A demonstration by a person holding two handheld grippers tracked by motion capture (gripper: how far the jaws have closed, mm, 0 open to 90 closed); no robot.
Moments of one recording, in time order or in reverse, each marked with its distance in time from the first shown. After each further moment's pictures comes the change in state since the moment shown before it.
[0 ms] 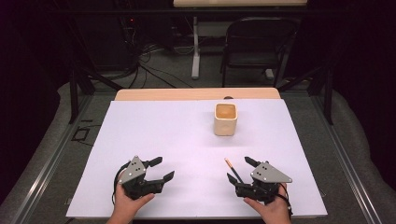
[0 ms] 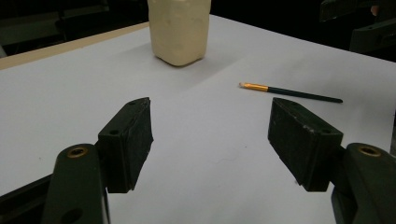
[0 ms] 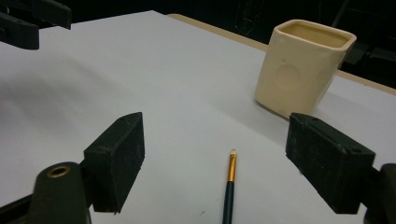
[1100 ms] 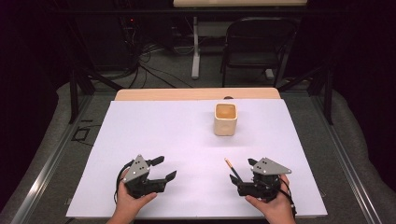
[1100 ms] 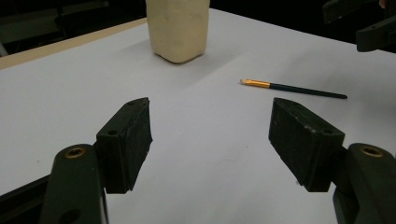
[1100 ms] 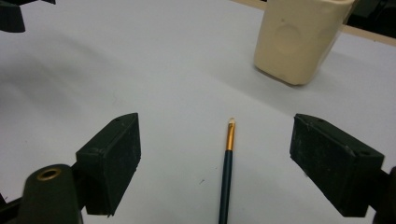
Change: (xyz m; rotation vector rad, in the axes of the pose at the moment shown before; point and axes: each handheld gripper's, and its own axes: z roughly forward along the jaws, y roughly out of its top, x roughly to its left) left arm -0.002 0.004 0.006 0.029 0.005 0.014; right arm -0.008 0.008 0.000 0.164 0.007 0.082
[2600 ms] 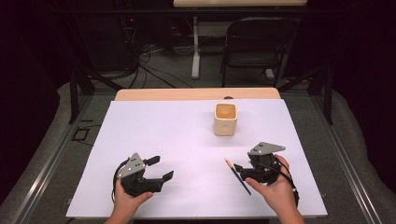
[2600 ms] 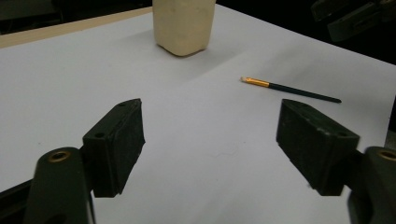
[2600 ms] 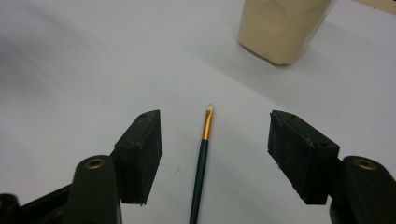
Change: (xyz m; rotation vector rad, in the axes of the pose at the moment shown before) left arm 0.007 0.003 -0.007 0.025 -0.018 -0.070; right arm -0.019 0.035 0.009 0.200 -0.024 -0.001
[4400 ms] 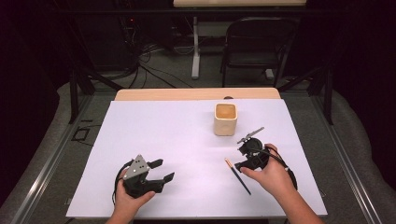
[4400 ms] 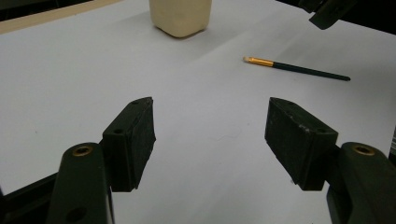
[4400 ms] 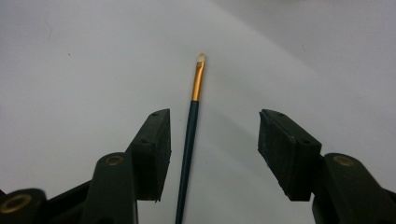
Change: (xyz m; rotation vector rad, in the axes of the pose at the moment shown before) left arm -0.002 -0.005 0.006 0.068 0.008 0.031; right arm -0.011 0.032 0.033 0.396 0.001 0.034
